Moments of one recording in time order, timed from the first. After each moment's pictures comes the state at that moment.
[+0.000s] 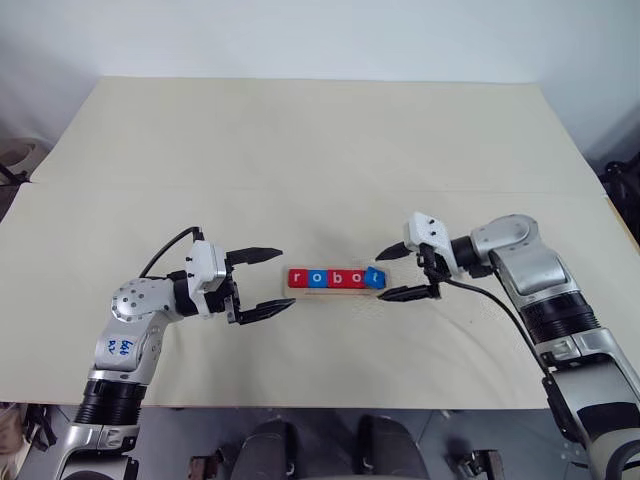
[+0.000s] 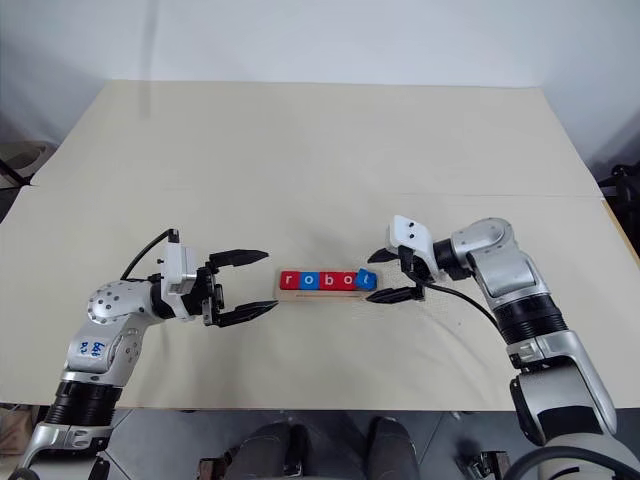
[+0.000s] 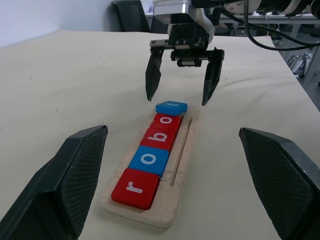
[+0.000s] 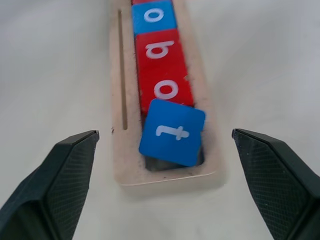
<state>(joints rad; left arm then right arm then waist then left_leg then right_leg) -0.30 0.54 0.04 0.01 -0.45 0.03 -1.10 -0.77 -0.65 0.24 0.35 0.13 0.28 1.41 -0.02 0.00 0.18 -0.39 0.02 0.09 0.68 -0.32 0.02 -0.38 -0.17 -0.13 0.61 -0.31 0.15</state>
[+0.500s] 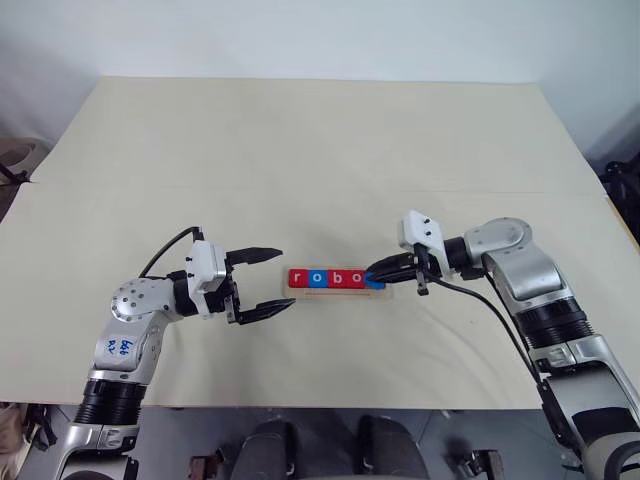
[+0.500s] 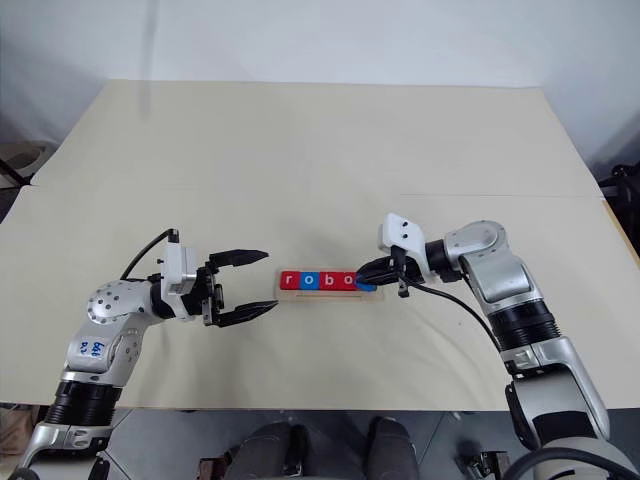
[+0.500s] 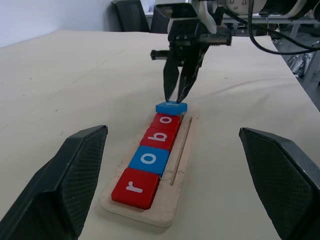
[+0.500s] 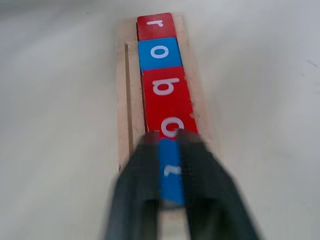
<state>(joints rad) -0.30 0.55 0.04 0.01 -0.45 0.03 -1.11 -0.74 -0.59 0.24 0.28 0.14 0.30 1.33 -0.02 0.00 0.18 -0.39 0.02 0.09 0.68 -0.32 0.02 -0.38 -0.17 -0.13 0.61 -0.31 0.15</state>
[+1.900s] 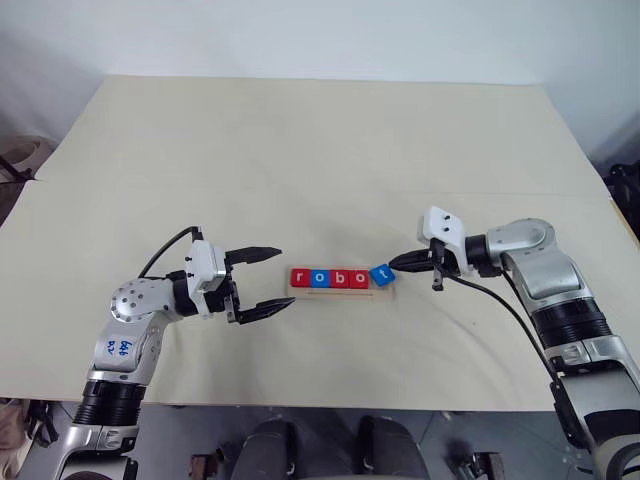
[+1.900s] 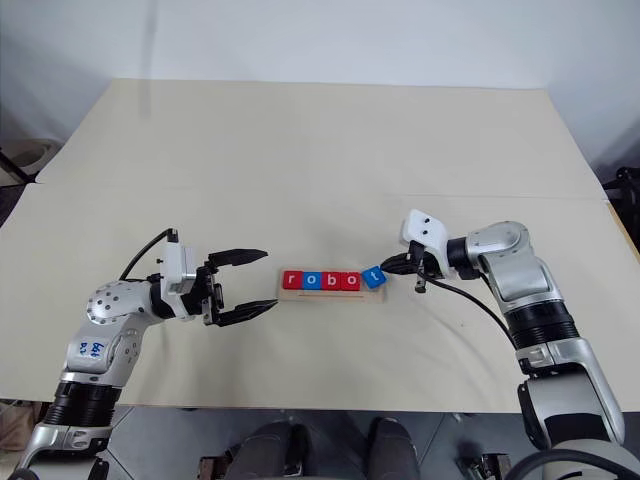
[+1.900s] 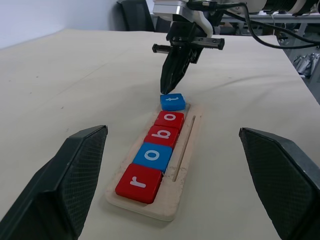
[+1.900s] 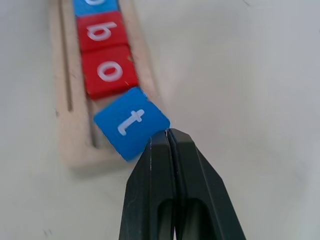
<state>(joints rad) -0.30 0.55 0.04 0.00 -0.45 0.03 -1.09 -0.73 -0.66 0.19 0.36 0.09 0.26 1.30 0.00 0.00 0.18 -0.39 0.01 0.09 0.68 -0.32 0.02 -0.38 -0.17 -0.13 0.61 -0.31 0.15</state>
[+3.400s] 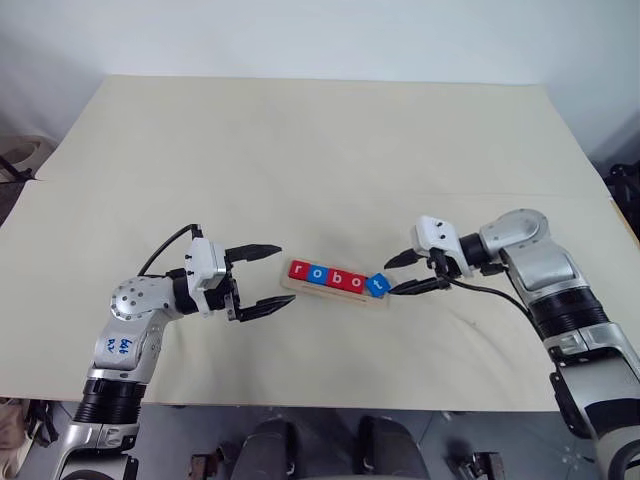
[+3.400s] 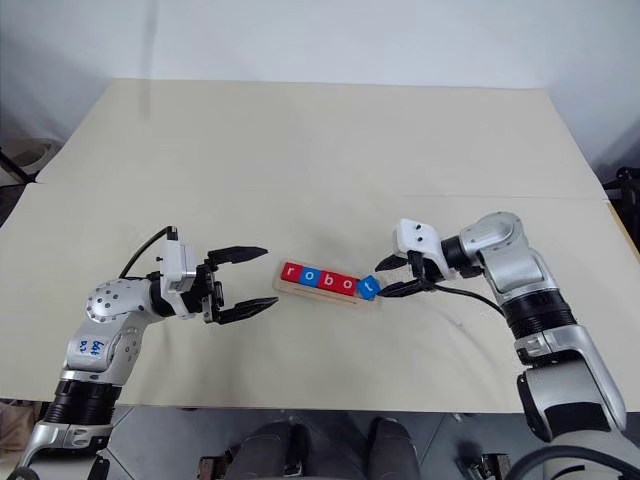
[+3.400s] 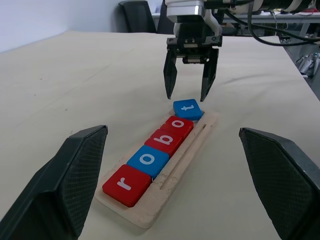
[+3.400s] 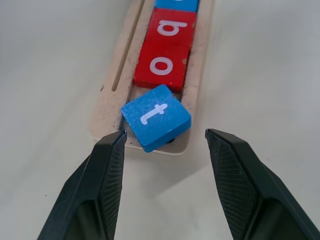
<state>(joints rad) -0.31 0.55 0.04 0.00 -0.45 0.03 -1.08 -0.81 -0.67 0.28 0.48 0.08 0.10 1.49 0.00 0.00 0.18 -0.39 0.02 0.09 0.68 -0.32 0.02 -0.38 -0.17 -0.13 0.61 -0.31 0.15</state>
